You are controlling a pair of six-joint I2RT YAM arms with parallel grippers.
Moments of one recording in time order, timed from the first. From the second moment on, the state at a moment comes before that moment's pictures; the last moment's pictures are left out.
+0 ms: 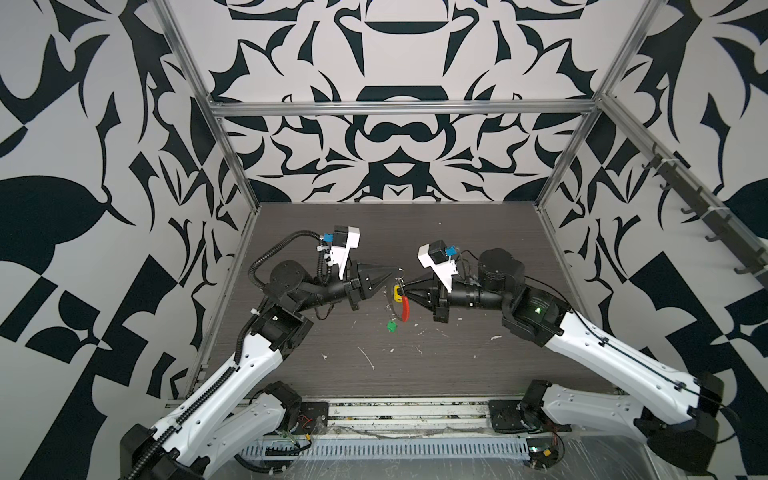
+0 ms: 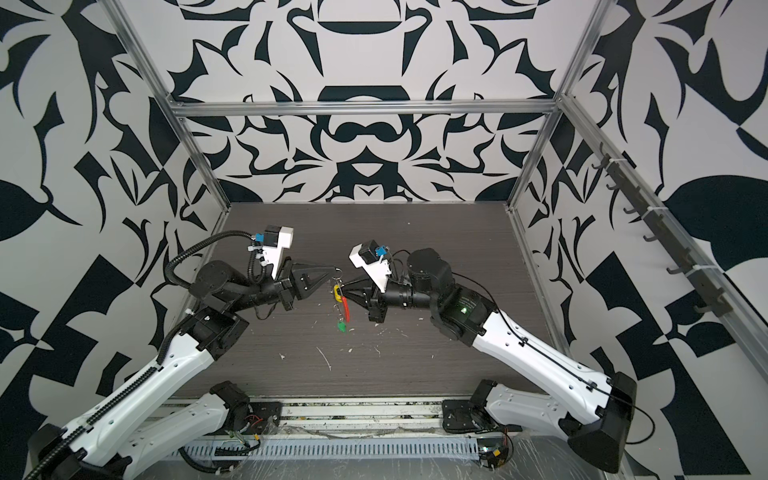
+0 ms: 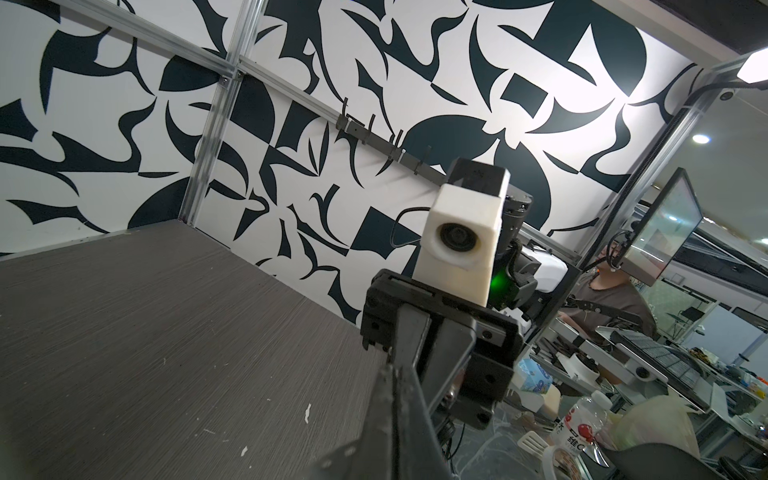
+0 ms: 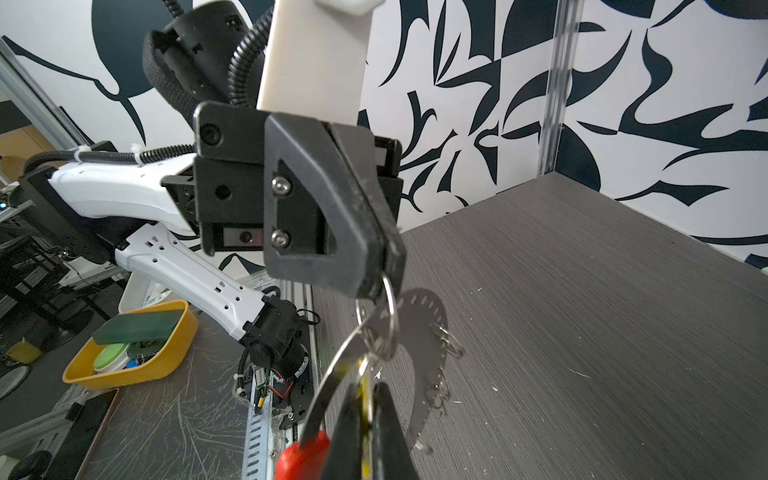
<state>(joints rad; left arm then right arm) -0.60 0.90 0.78 0.37 0.79 -0.65 0.86 1.07 1.05 -0.18 -0.54 0.16</state>
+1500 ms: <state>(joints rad) -0.59 0.86 0.76 0.34 0.82 -0.63 0.76 1.11 1.03 0.09 -0.74 0.41</state>
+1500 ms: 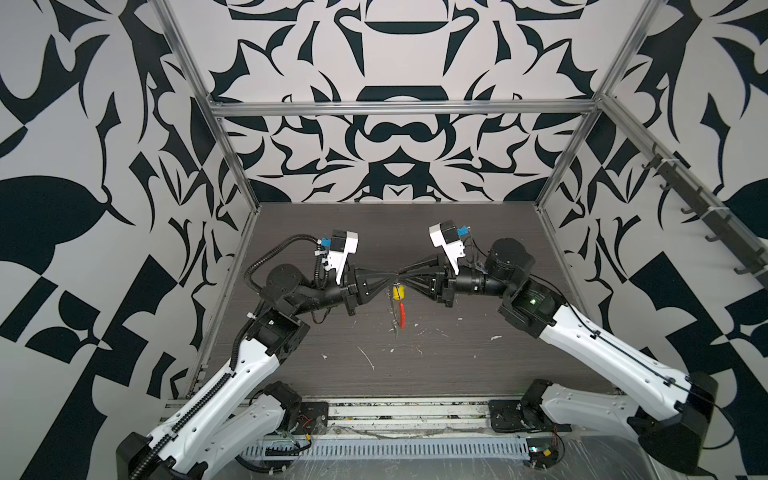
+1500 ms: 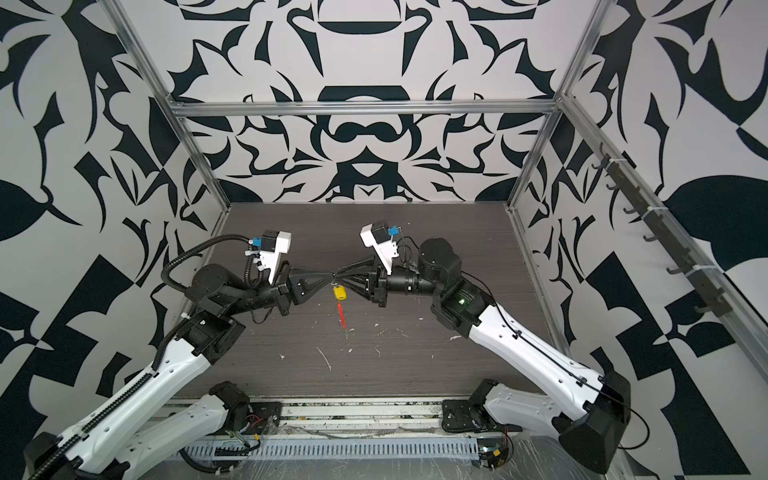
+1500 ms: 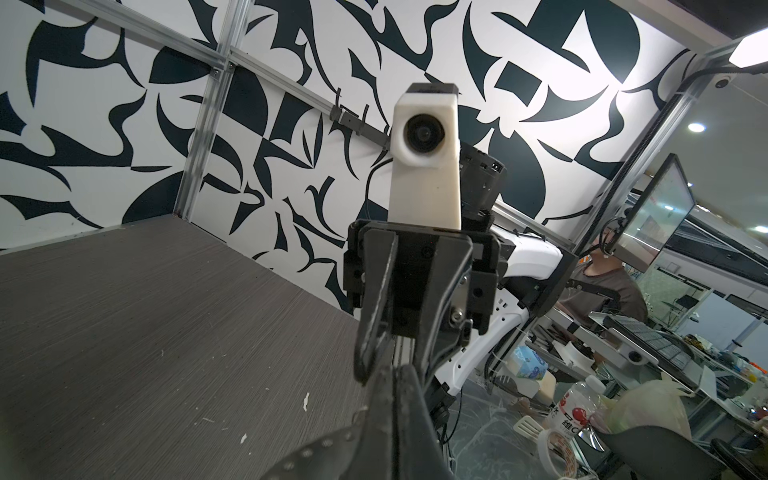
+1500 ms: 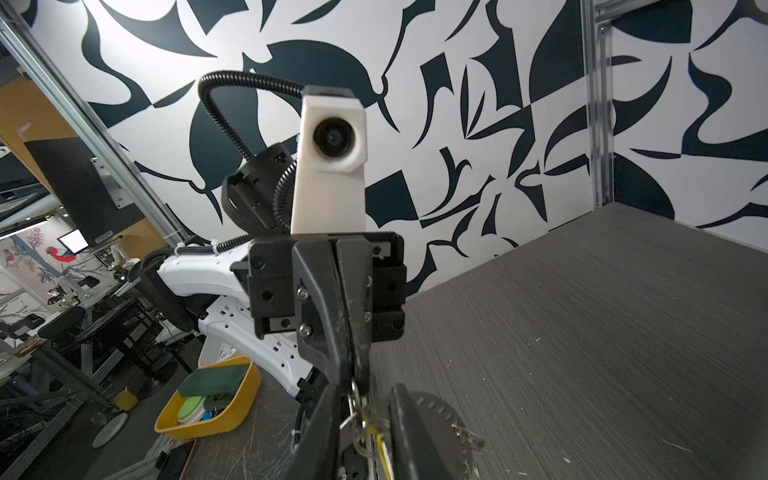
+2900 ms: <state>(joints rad) -0.59 0.93 1.01 -0.30 0.92 -0.45 0.75 1.16 1.26 -0.45 -0.82 0.12</state>
